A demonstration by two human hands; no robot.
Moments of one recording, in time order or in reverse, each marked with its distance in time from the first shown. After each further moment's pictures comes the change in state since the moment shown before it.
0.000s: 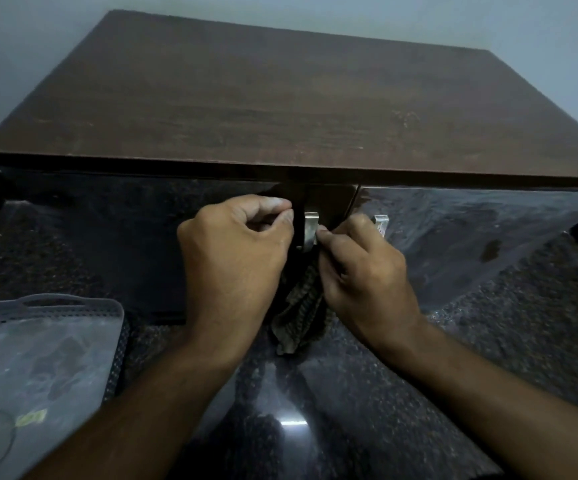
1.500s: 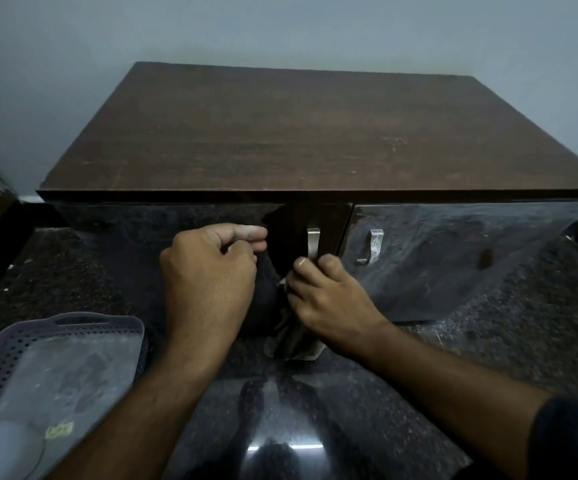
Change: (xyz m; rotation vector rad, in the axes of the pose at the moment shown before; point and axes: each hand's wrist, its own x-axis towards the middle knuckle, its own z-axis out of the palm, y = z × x) left_hand 0.003 0.003 -0.030 0.049 -0.003 -0.184; right_hand -0.007 -0.001 0.030 -0.444 -0.189 -0.609
